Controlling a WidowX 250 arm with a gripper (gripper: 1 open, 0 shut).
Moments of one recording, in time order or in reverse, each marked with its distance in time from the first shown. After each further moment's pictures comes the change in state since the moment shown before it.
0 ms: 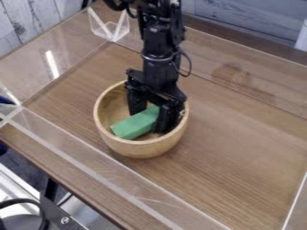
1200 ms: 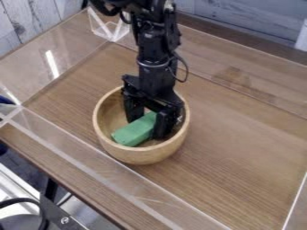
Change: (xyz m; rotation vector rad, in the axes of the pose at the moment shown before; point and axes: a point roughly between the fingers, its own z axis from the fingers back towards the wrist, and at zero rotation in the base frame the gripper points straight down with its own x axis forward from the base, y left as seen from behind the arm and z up) arm -0.010 -0.003 0.000 -0.003 -0.017 0.004
